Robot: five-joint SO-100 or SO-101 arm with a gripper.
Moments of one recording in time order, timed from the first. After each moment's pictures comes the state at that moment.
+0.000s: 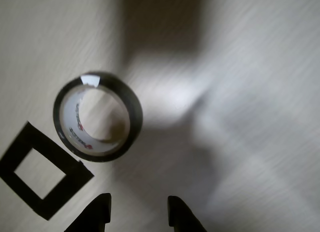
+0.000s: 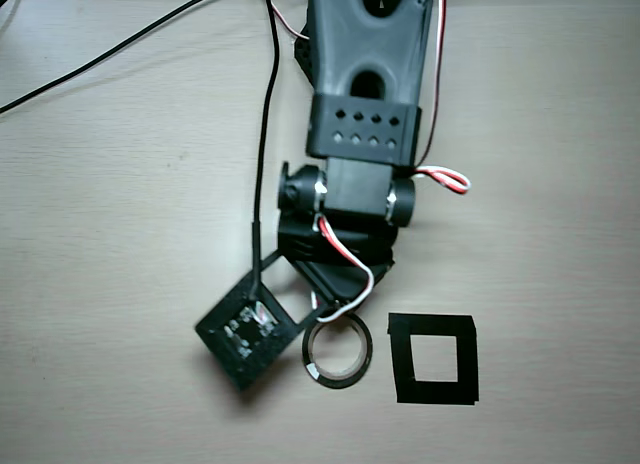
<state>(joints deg) 1.3 104.9 106.6 66.2 -48.4</state>
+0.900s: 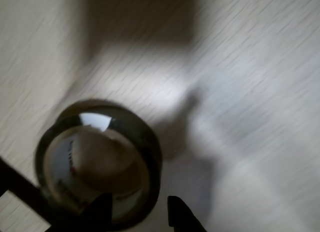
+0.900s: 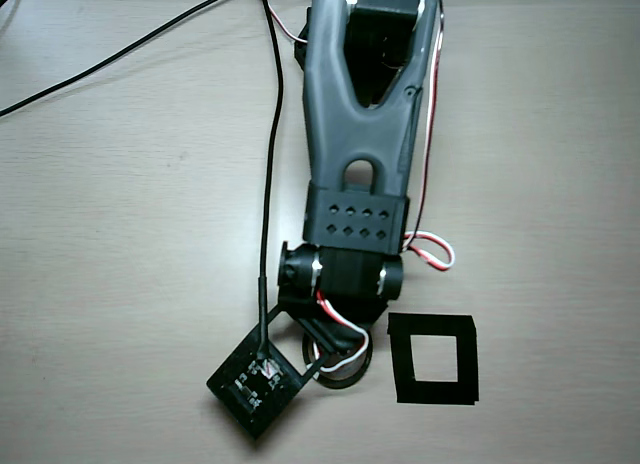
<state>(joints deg) 2.2 84.1 96.3 58.6 -51.7</state>
